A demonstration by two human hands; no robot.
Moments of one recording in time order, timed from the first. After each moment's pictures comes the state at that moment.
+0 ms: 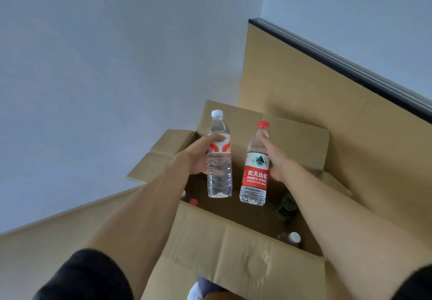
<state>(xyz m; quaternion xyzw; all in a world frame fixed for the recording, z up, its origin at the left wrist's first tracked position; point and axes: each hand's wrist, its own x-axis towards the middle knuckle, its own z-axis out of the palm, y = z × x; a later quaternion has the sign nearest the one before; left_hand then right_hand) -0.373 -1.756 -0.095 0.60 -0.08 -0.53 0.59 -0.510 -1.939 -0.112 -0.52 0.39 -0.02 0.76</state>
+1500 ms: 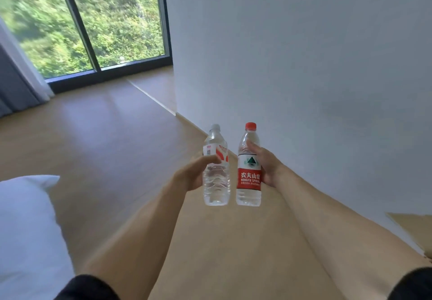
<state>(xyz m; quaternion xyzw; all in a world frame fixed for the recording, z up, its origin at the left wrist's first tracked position) -0.573 -1.094 -0.092 0.52 0.21 -0.04 0.82 -0.431 -1.264 -0.092 -0.62 -0.10 0.43 0.65</state>
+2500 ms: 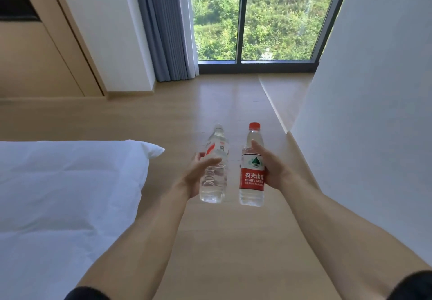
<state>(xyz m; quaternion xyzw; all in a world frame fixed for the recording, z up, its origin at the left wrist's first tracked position) -0.562 -0.811 -0.109 0.38 0.40 0.33 0.76 -0.338 -0.842 -0.105 -0.50 -0.25 0.68 0.47</state>
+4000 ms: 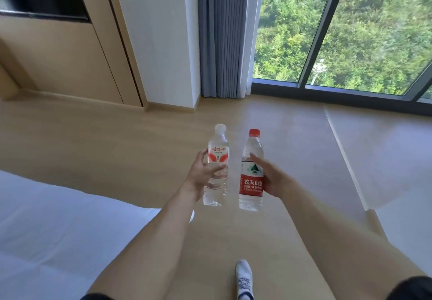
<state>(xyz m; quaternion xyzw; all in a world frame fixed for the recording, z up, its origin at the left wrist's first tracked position) -0.655 -0.226 -0.139 0.38 0.51 0.45 0.62 -0.439 -0.201 -0.145 -0.47 -0.33 0.73 0.37</state>
